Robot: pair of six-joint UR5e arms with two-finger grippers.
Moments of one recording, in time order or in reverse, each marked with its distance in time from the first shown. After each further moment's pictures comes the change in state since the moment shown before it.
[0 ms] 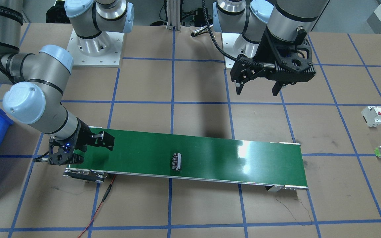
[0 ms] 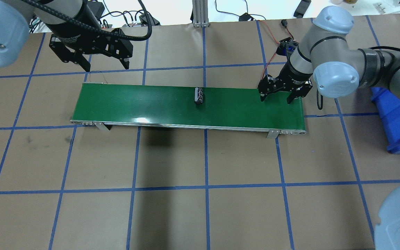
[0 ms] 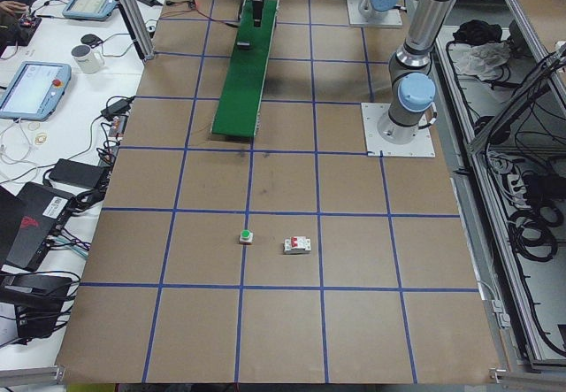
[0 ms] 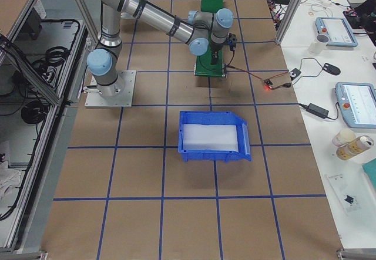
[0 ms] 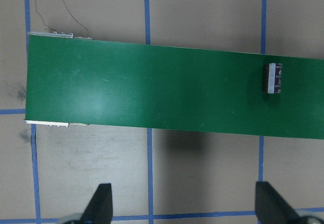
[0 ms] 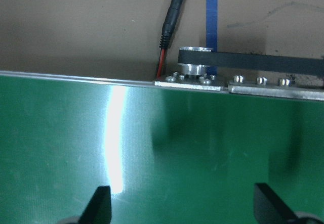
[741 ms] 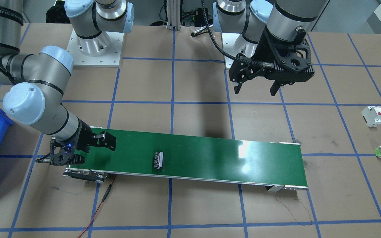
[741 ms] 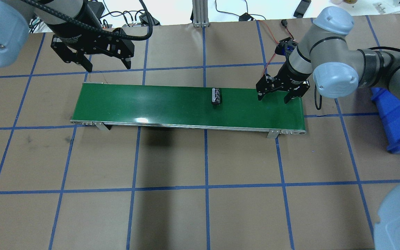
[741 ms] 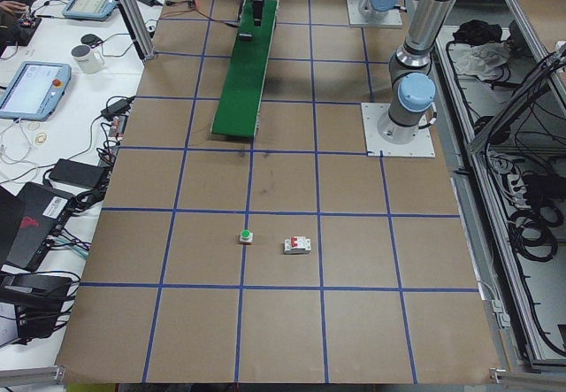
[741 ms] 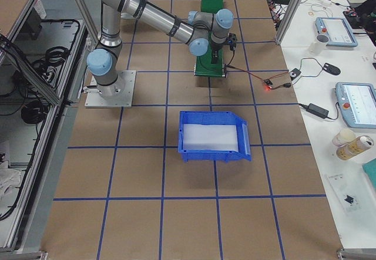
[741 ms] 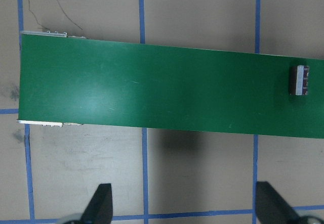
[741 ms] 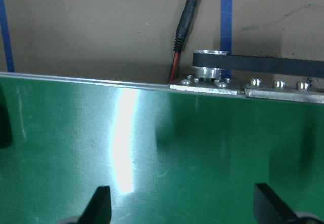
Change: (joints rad) left arm 0.000 0.001 -0.001 -0.001 -0.017 0.000; right arm 0.000 0.003 0.001 -0.008 0.035 0.000
